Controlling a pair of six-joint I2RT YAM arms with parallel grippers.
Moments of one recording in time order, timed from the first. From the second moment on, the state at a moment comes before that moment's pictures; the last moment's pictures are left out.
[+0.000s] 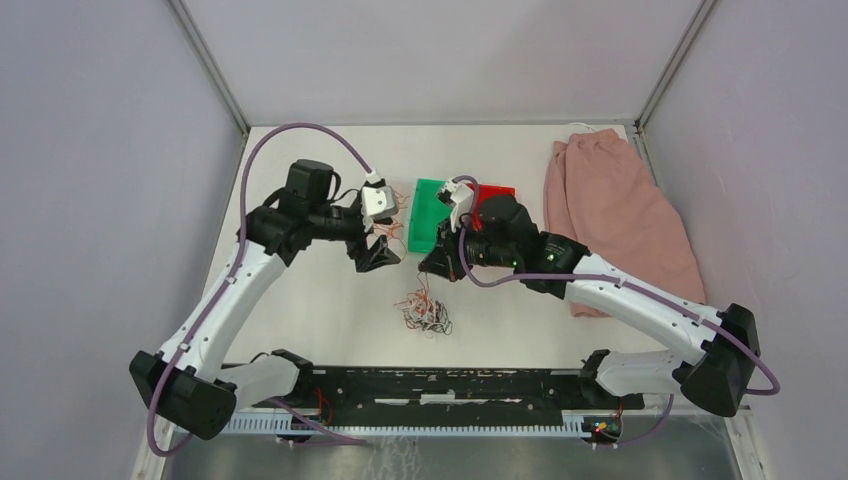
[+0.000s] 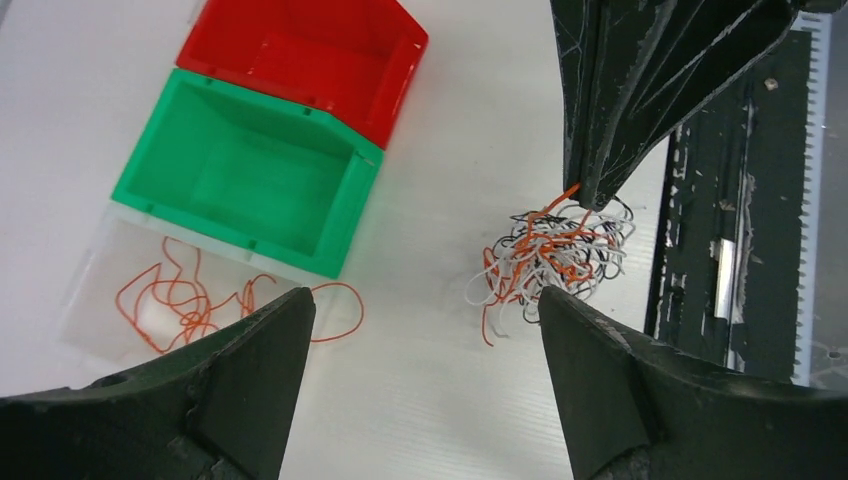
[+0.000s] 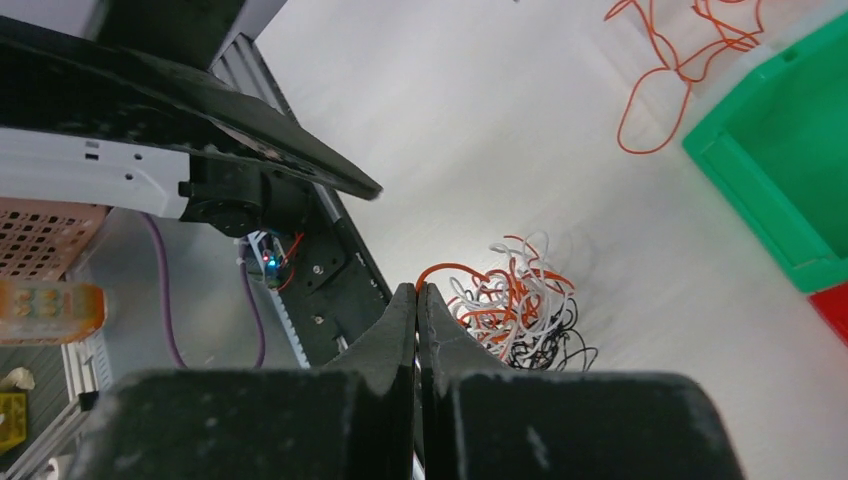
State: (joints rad) left arm -0.40 1.15 1.21 -0.79 0.76 0.67; right arm 0.90 1.24 1.07 -0.26 -0.27 0.42
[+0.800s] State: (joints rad) left arm -0.54 1.14 1.09 -0.64 0.84 0.65; right arm 0.90 1.24 1.10 -0.23 -0.43 0.43
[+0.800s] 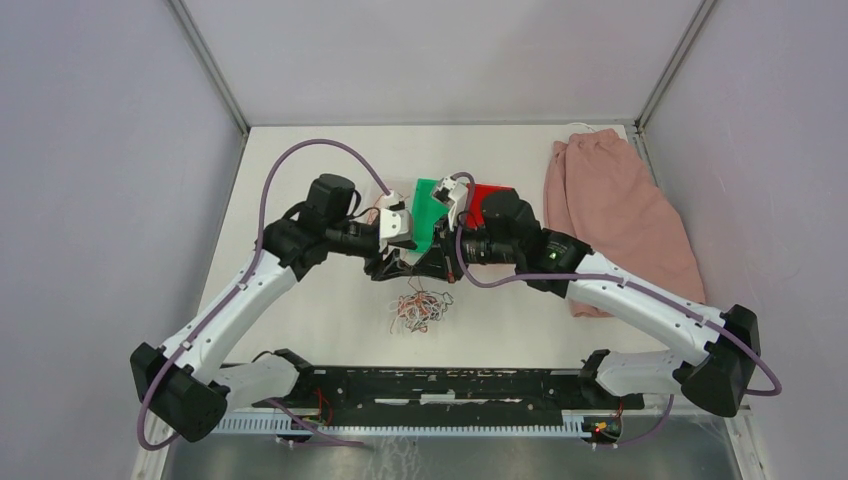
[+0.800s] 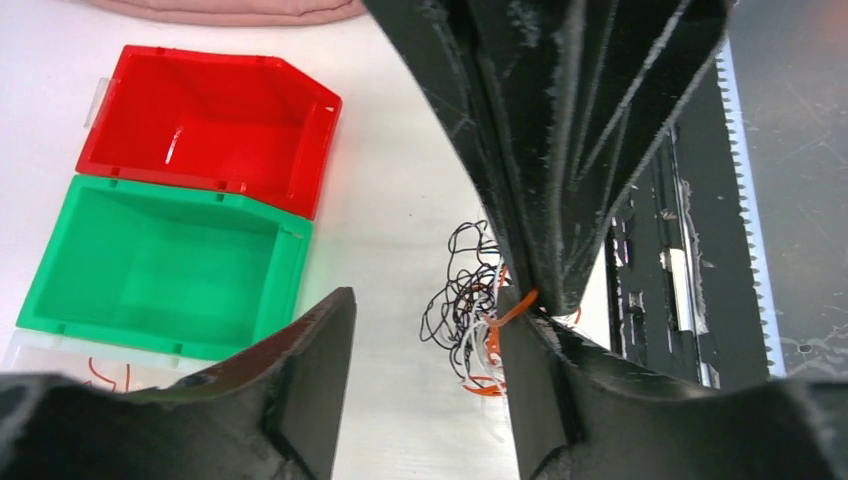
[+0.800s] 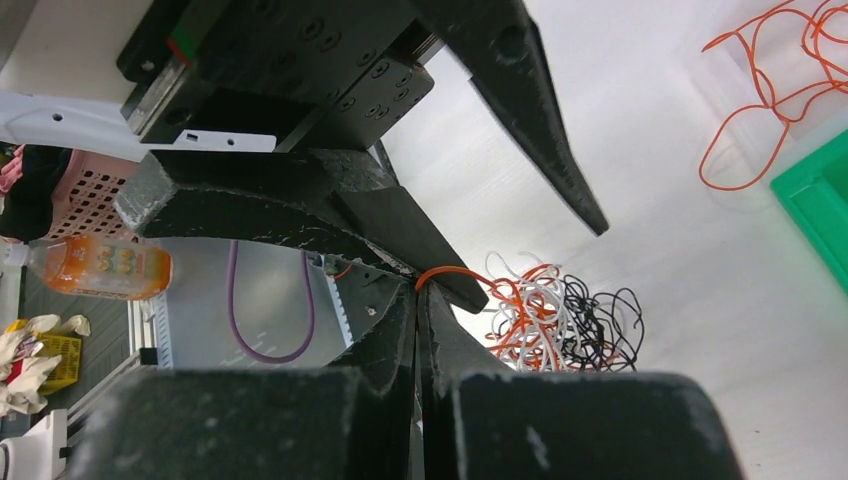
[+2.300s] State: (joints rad) left arm -0.57 0.97 0.92 -0.31 0.73 0.35; right arm 0.77 1.27 0.92 -0.02 -0.44 0.57
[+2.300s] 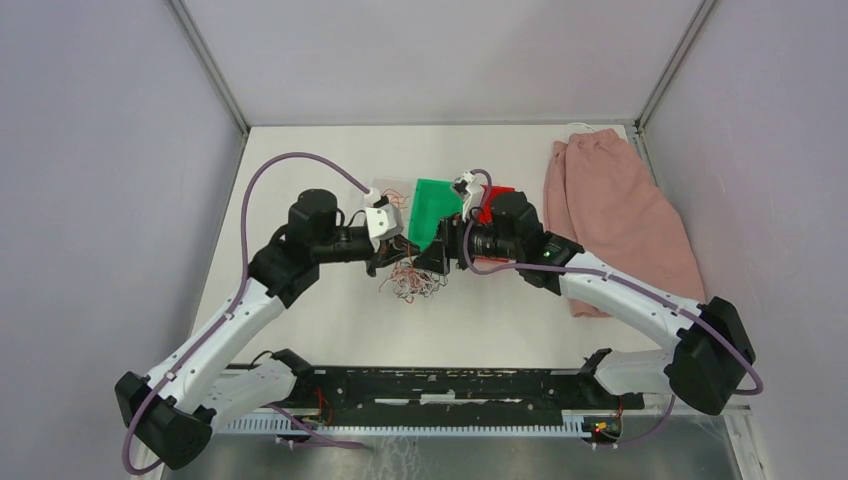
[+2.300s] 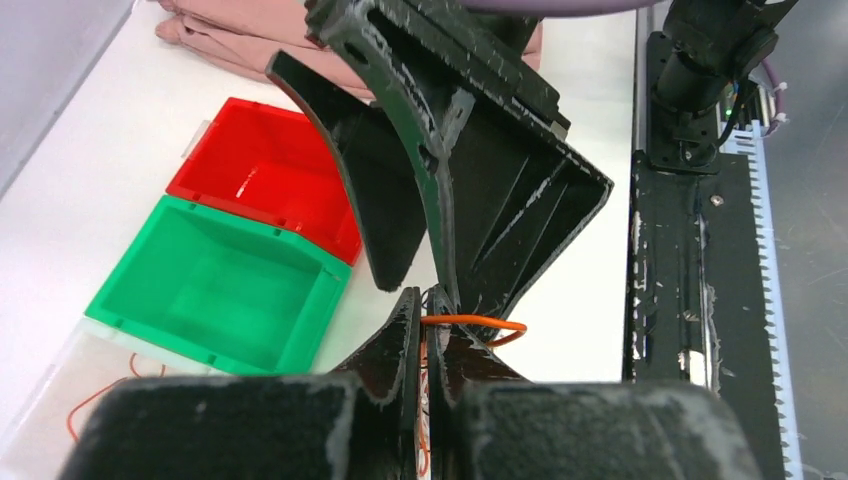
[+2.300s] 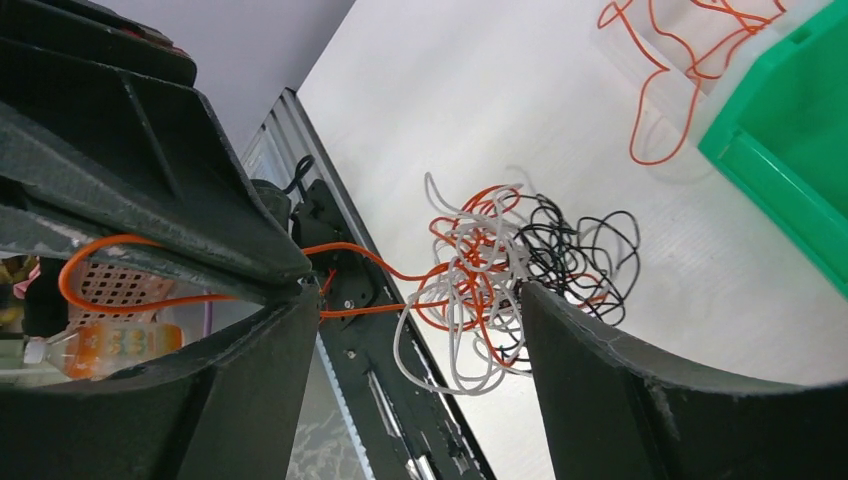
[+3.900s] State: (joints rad) left arm -0.64 1.13 1.59 -0.30 0.81 0.25; right arm 0.79 1.42 0.65 0.07 -0.19 0.53
